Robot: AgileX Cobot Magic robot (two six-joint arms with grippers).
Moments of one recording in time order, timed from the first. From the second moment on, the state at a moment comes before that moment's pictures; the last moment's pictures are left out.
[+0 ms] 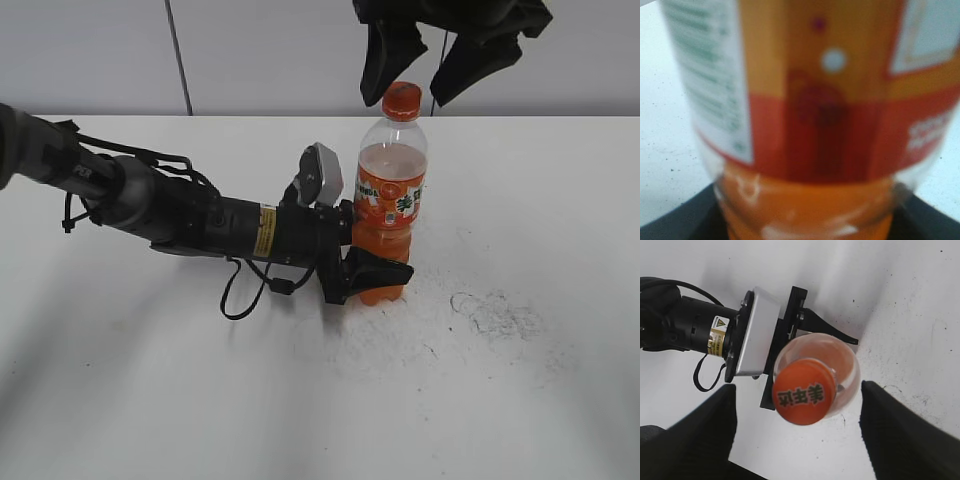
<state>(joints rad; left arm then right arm) -0.52 2.41 -1.38 1.27 -1.04 -0.63 0.45 1.83 -1.75 0.24 1.21 0.08</state>
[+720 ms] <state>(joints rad) -0.52 2.41 -1.38 1.27 -1.04 -0.63 0.45 1.86 -1.75 0.23 1.20 -0.05</state>
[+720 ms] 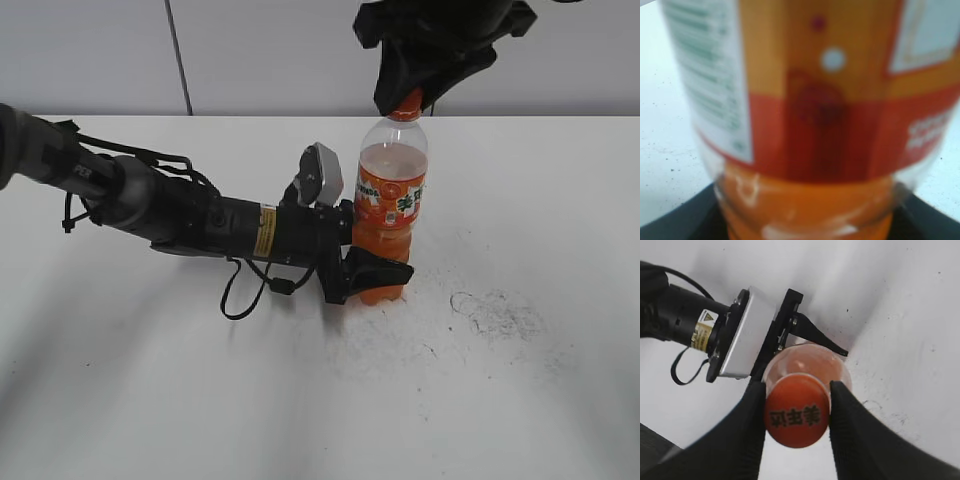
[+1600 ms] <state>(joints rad) -0.52 2.41 -1.38 1.27 -1.04 -0.62 0.45 1.86 -1.76 0.24 1.19 -0.15</state>
